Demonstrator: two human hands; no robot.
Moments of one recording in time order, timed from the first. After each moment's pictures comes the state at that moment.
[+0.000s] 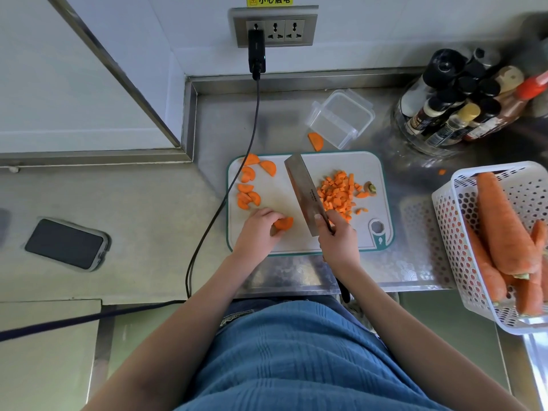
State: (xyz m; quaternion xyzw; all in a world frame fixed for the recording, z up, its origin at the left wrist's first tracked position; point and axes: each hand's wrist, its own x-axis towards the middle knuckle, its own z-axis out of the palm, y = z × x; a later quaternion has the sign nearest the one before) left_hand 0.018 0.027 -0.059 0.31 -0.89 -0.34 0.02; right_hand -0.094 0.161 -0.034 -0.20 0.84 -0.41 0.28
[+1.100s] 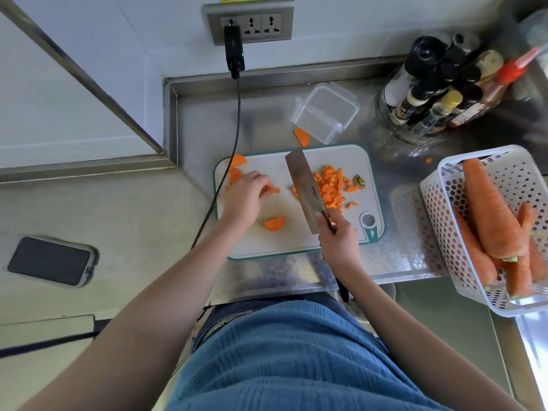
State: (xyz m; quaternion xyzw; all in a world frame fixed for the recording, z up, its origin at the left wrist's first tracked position) left_hand -0.027 -0.026 -0.053 0.25 -0.93 -0.26 0.10; right_hand -0.097 0.173 -0.035 -0.14 0.84 -0.44 0.28
